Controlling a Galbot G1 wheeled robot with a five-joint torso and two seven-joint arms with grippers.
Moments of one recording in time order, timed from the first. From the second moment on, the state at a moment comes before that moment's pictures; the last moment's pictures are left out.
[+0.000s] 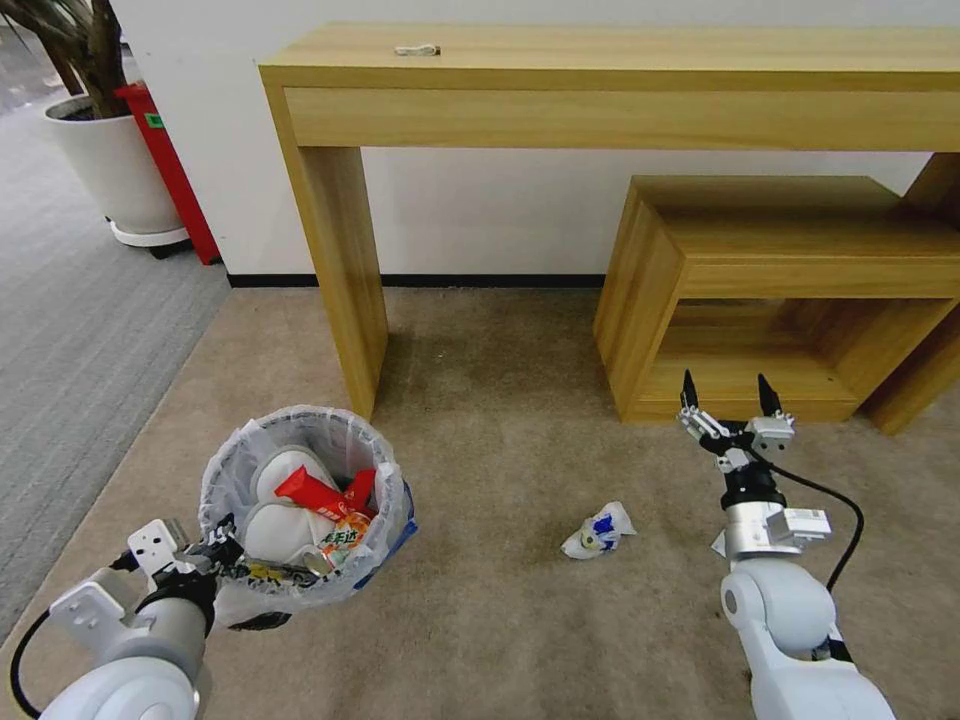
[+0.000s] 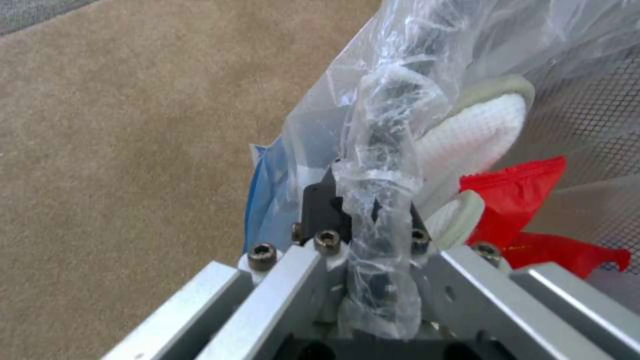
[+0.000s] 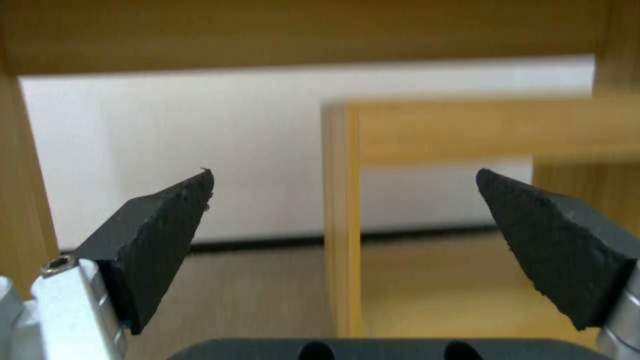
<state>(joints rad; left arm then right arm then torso) 1.63 -1.53 -0.84 -2.38 -0.77 0.64 -0.43 -1.34 1.31 0.60 1.86 0.30 0.22 0.09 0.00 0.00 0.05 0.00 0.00</state>
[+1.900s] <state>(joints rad) 1.68 -1.53 -0.84 -2.42 -0.77 0.63 -0.42 -1.06 1.37 0.32 1.33 0.66 -0.48 0.42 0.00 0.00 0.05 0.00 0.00</state>
